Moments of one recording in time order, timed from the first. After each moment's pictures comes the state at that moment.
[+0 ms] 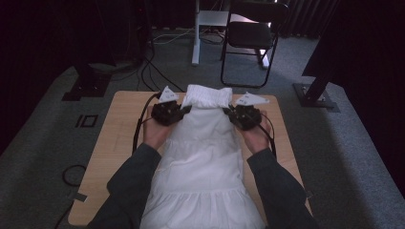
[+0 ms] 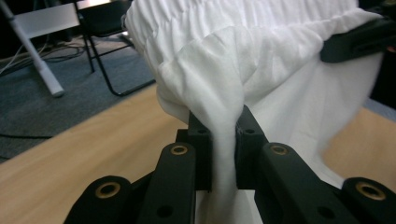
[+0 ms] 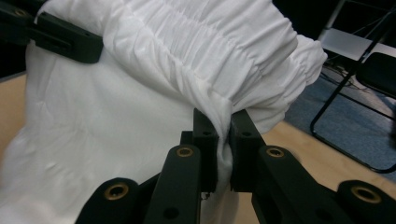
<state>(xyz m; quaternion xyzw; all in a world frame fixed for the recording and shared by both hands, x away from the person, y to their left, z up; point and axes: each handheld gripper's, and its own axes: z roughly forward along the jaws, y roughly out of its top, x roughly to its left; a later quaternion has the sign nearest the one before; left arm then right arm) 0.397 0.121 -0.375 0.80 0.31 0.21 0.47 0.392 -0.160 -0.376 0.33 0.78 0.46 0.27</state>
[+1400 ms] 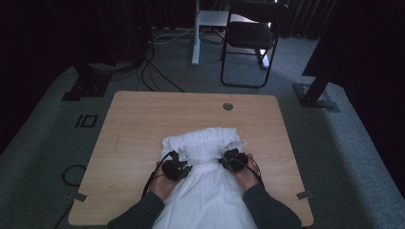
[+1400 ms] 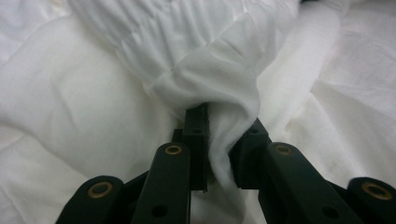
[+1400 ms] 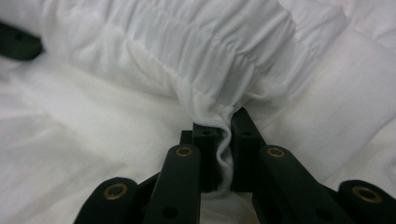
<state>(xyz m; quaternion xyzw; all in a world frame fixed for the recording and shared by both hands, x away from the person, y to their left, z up) 0.341 0.091 -0.535 0.87 0.35 0.16 0.30 0.376 -0.148 -0.546 0.37 0.85 0.34 0.15</state>
